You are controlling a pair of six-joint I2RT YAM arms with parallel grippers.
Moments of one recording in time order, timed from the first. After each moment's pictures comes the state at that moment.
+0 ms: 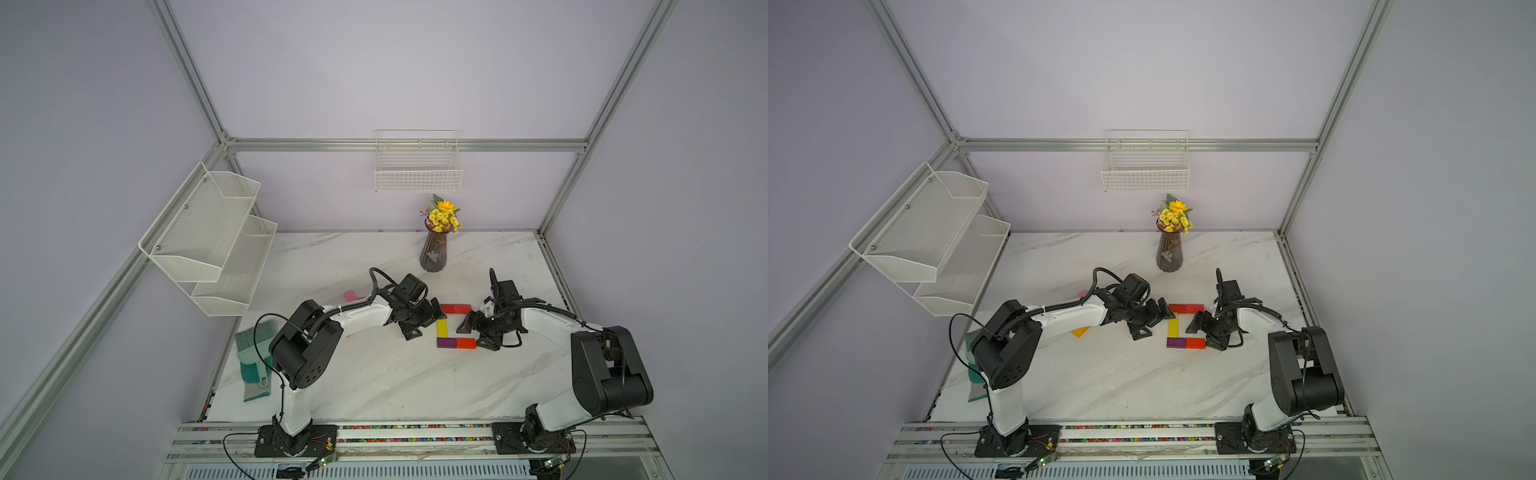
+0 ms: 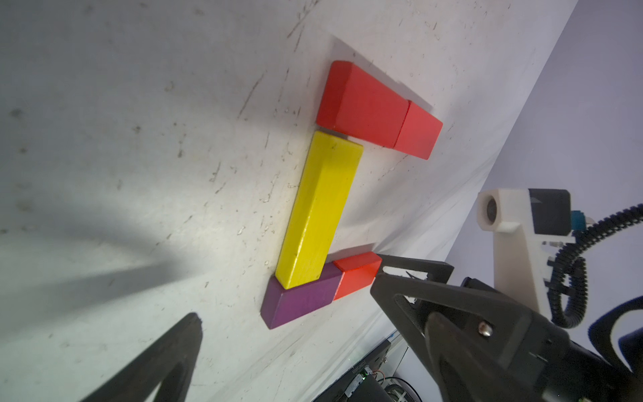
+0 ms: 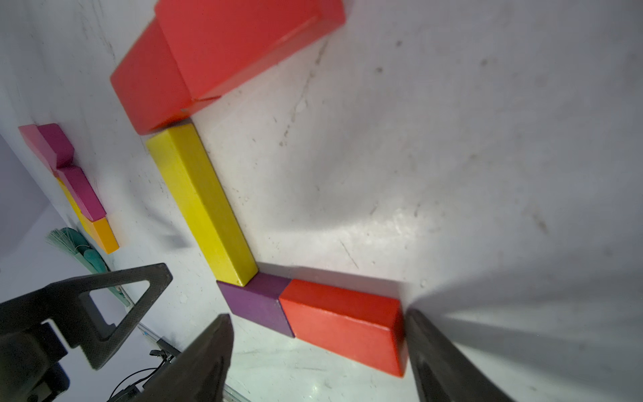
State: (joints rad) left arm -0.76 1.90 1.28 -0.33 0.36 -1.20; right arm 0.14 1.54 0.80 -0.57 -0.49 0.58
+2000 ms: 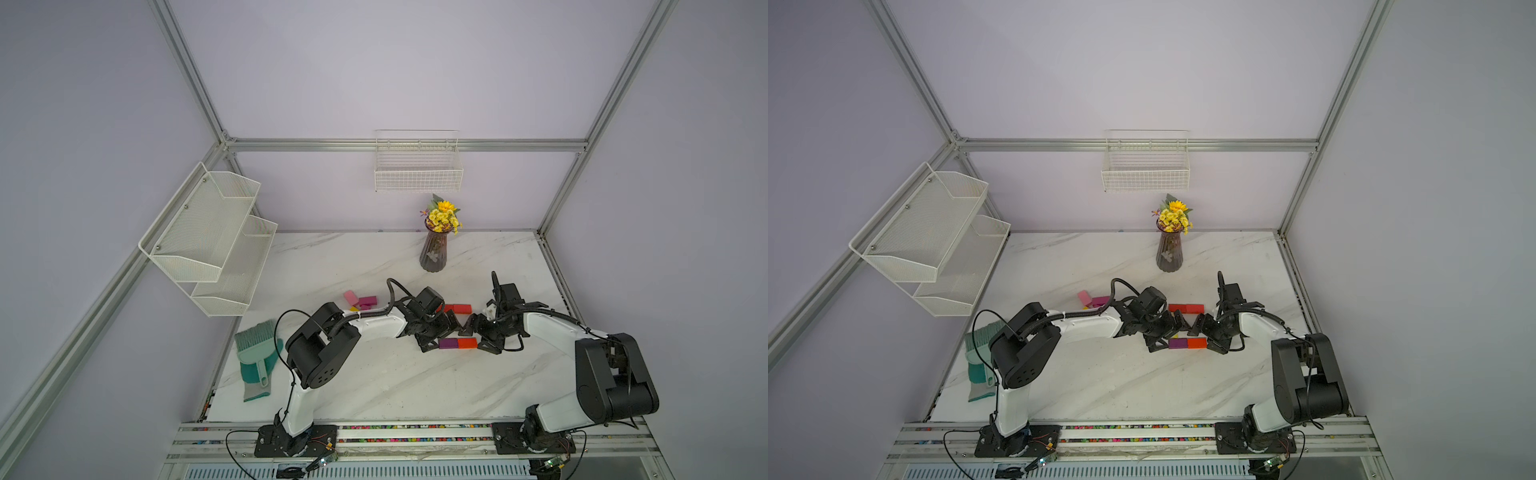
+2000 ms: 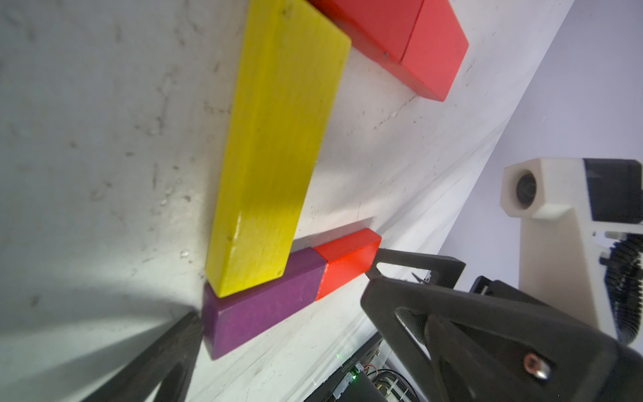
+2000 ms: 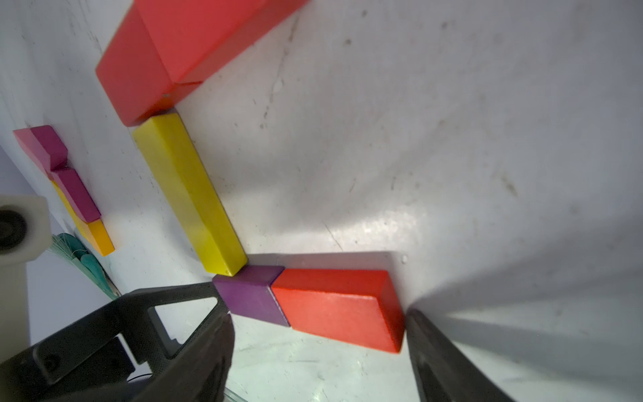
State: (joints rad) left arm -0.87 1.98 1.28 -0.20 0.36 -1.31; right arm 0.13 1.49 0.76 -0.57 -0.48 0.61
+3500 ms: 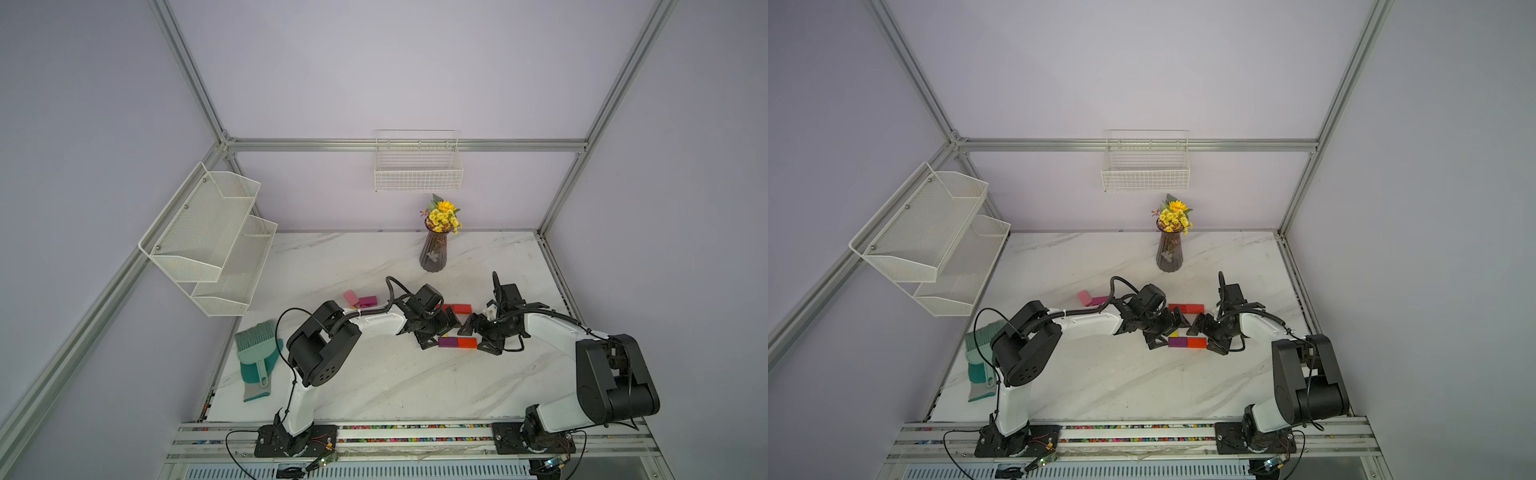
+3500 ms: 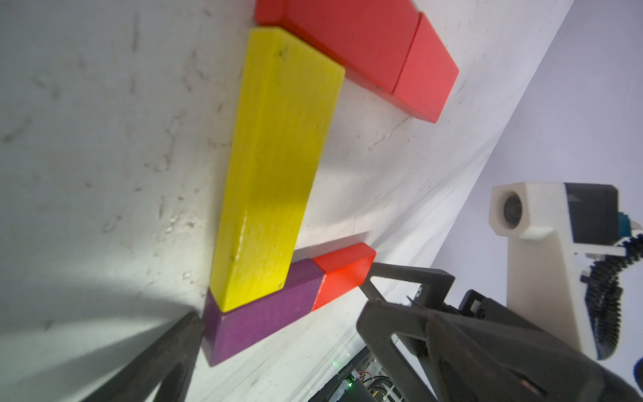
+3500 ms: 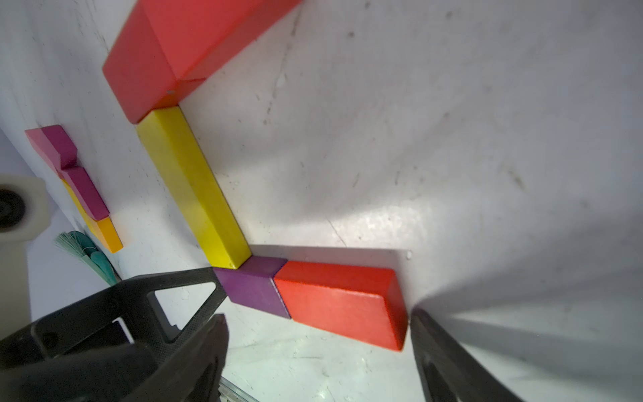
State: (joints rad) left arm -0.85 2.00 1.30 -0.20 0.36 -1.30; right arm 0.13 1.48 0.75 -0.57 -0.49 0.62
